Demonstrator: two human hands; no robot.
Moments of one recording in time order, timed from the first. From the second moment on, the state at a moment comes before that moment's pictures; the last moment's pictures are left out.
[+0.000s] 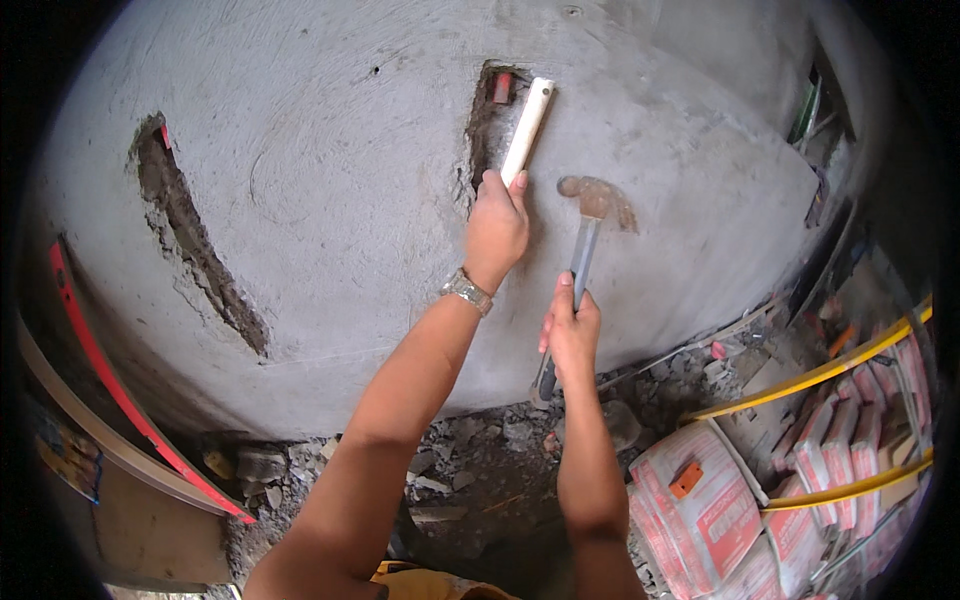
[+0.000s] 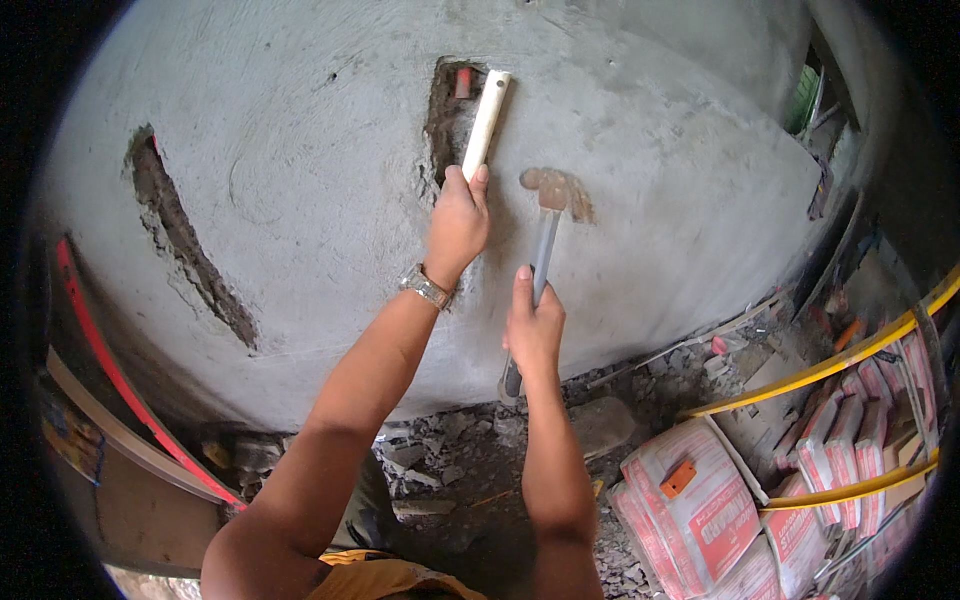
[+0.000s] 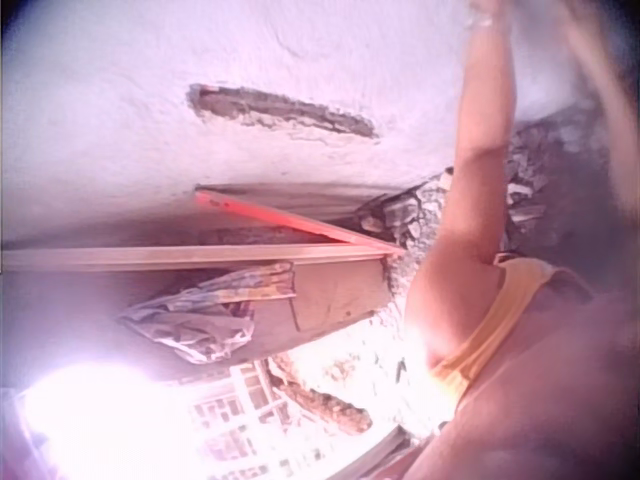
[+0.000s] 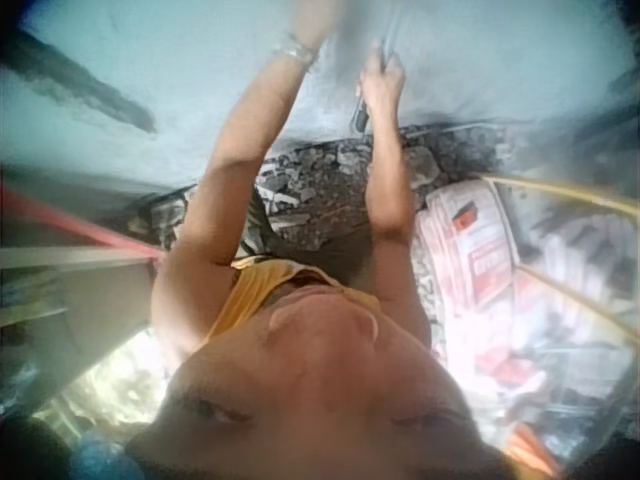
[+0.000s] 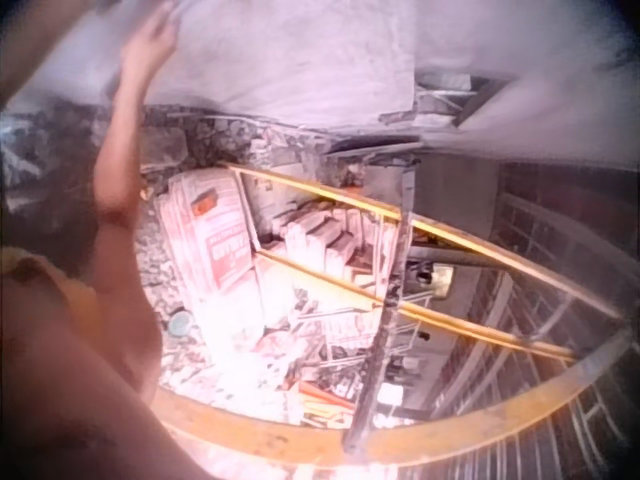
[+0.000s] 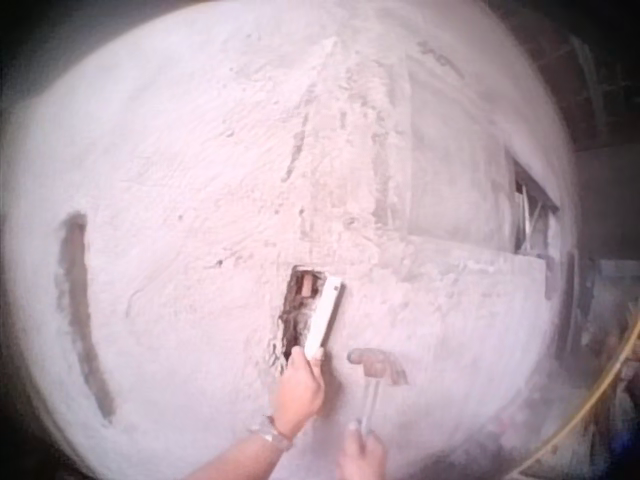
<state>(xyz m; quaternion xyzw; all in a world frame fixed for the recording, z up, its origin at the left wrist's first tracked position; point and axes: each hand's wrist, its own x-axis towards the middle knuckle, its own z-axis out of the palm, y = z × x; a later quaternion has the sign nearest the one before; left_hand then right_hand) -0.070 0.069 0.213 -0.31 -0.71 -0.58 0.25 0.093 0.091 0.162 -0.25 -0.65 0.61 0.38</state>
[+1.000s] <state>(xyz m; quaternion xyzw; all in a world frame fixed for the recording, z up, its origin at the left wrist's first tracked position) -0.077 0.085 0.197 -0.31 -0.66 -0.64 0.23 0.030 0.105 0.241 -0.17 -0.69 0.57 0.41</state>
